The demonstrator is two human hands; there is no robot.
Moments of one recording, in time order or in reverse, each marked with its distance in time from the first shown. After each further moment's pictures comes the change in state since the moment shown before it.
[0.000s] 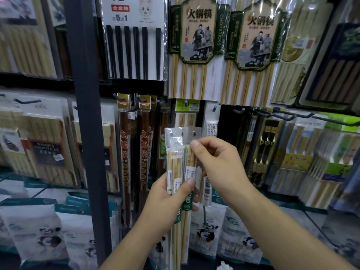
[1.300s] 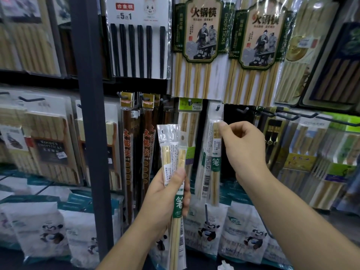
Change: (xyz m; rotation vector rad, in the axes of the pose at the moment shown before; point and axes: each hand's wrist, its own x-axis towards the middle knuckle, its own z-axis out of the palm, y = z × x) left_hand -0.001 0.006 -0.006 -0.159 -0.005 -0.059; right_hand 0.032 -0.003 -0.028 -0.222 0.399 0.008
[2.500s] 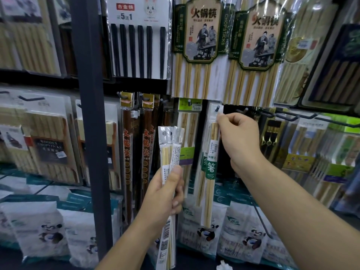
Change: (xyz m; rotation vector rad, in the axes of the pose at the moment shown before) left_hand 0.004 0.000 -0.003 0.007 0.017 -0.024; right_hand 0.021 -0.009 0.014 0.067 -0.019 0.006
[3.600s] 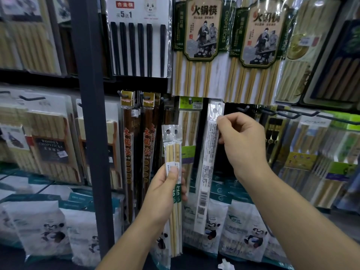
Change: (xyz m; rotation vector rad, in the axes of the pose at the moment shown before) left_hand 0.005 -0.008 0.000 0.094 0.096 0.017; right_hand -0.030 -0.010 -0.012 0.118 -0.092 -0.129
